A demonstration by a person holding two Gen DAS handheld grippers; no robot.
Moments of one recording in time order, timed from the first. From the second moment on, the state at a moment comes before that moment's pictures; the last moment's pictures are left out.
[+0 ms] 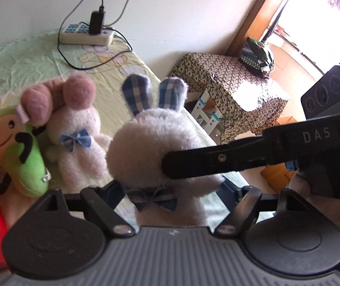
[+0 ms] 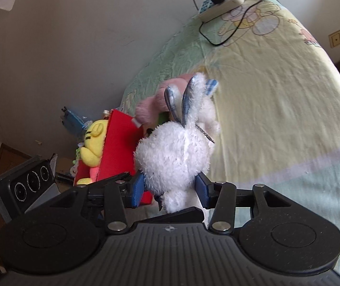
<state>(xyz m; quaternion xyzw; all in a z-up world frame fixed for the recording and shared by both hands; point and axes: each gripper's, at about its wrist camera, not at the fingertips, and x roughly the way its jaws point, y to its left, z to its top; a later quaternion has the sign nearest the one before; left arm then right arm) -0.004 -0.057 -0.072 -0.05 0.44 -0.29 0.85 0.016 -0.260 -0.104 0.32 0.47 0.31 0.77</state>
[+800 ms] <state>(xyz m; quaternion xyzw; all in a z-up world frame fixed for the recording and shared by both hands) -0.058 0.171 0.017 -0.09 0.31 -0.20 0.93 0.019 -0.042 -0.018 0.26 0.39 0.42 0.78</state>
